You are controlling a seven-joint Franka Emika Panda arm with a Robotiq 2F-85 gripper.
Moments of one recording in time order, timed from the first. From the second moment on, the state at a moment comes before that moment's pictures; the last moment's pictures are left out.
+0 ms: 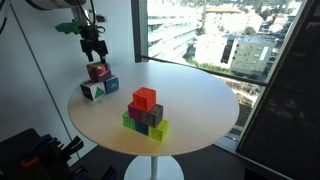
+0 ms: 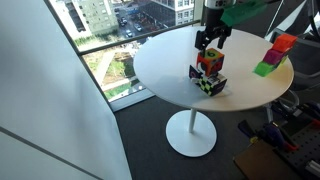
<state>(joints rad) 0.18 0.04 0.18 -2.21 -0.09 2.23 0.36</state>
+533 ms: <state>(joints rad) 0.18 0.05 0.18 -2.22 -0.09 2.23 0.37</state>
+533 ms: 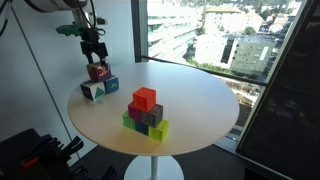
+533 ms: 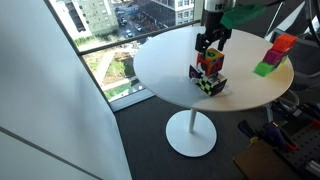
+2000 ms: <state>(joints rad) 0.16 -0.01 0.15 -2.22 -0.09 2.15 0.37</state>
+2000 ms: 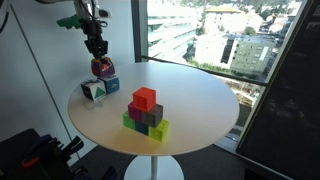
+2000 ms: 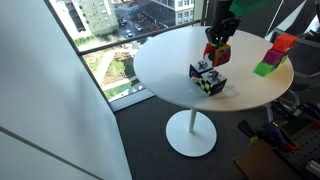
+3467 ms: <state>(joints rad) 0.08 -0.06 0.07 -2.42 -0.09 2.35 0.14</state>
